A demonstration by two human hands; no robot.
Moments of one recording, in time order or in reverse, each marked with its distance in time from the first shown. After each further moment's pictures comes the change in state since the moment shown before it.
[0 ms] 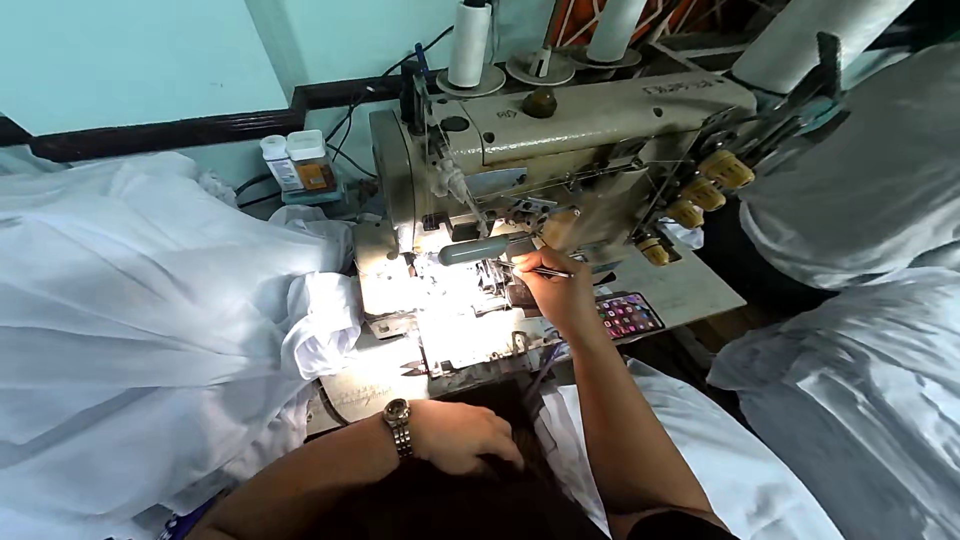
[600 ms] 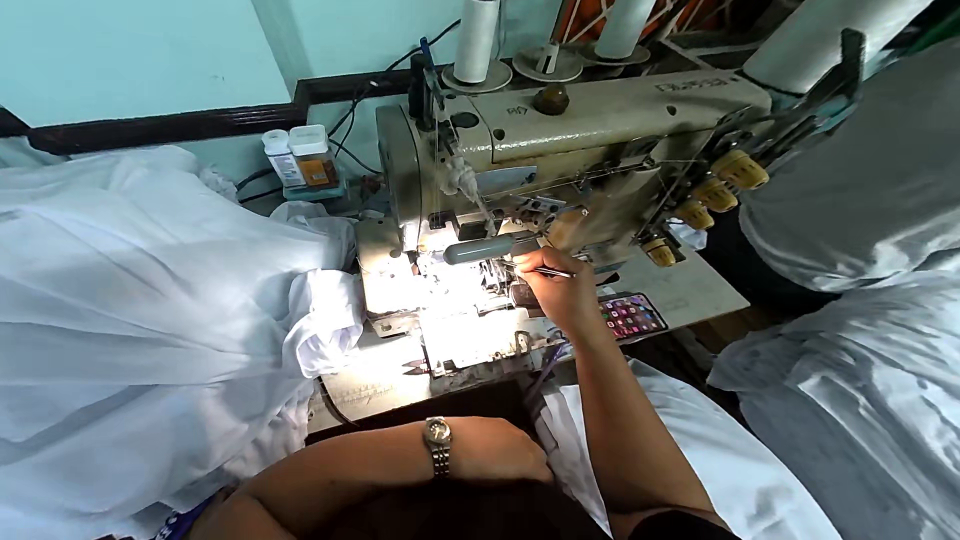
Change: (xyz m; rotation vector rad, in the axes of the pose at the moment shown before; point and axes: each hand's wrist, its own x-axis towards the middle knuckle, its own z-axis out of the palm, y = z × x) left_hand 0.036 0.014 0.016 0.129 -0.019 0.017; right_hand 0.002 0.000 0.002 -0.005 -0.017 -0.016
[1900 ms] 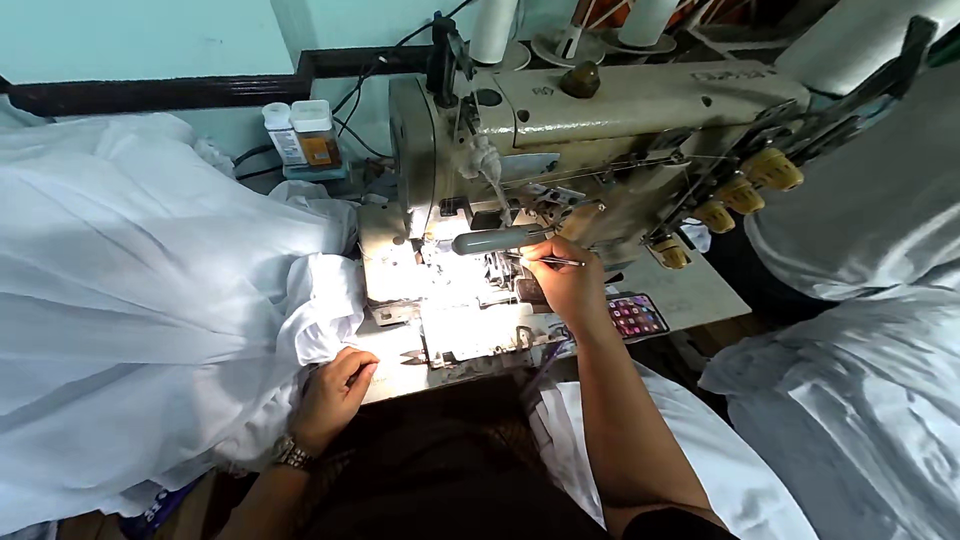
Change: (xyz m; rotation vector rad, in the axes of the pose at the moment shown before) left_hand -0.181 -0.046 0.058 0.240 1.241 -0.700; right_hand 0.007 -0.004 0.000 -0.092 -0.028 0.066
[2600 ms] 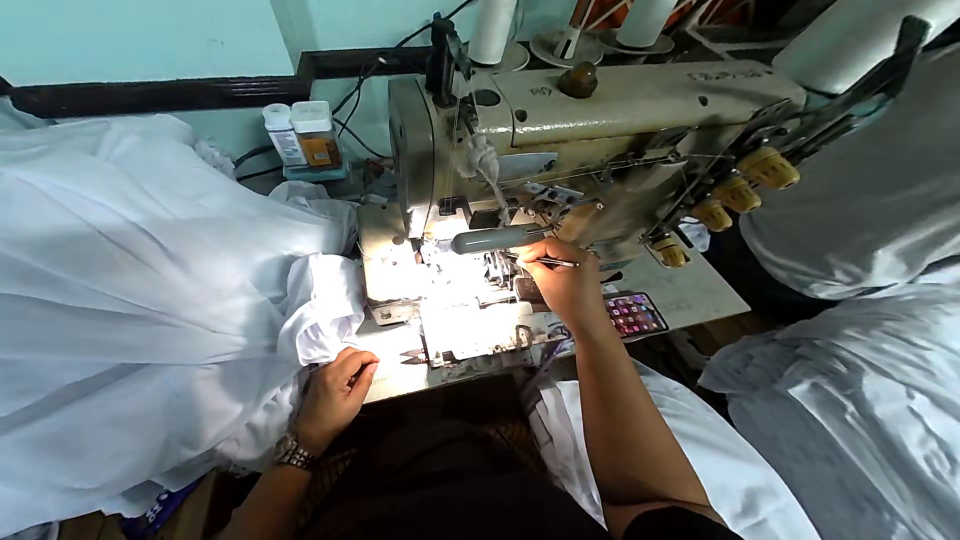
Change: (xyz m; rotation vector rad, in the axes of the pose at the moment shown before) left_hand -0.001 -0.002 0.002 0.032 0.008 -0.003; right_hand 0.000 0.003 0.002 0.003 -0.015 -0.051
